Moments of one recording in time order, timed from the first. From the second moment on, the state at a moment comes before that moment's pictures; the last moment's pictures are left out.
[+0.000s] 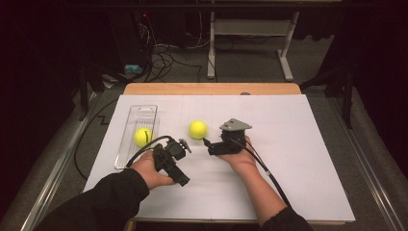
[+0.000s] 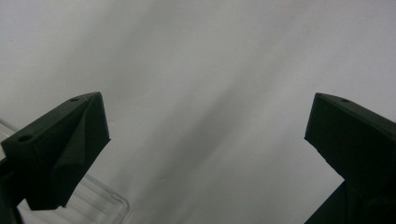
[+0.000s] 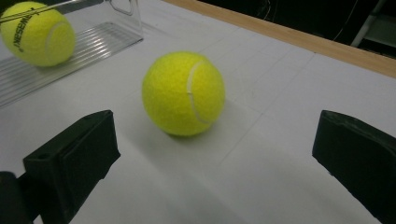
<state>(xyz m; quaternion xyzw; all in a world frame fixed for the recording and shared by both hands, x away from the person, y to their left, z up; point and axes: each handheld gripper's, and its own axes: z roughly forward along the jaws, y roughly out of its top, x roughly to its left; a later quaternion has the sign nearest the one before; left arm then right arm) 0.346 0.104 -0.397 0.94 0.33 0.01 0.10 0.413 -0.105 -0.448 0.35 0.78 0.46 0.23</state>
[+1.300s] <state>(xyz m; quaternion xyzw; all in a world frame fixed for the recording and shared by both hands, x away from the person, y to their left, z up) 0.347 0.105 -0.396 0.94 0.32 0.00 0.10 0.448 -0.044 -0.465 0.37 0.82 0.40 0.19</state>
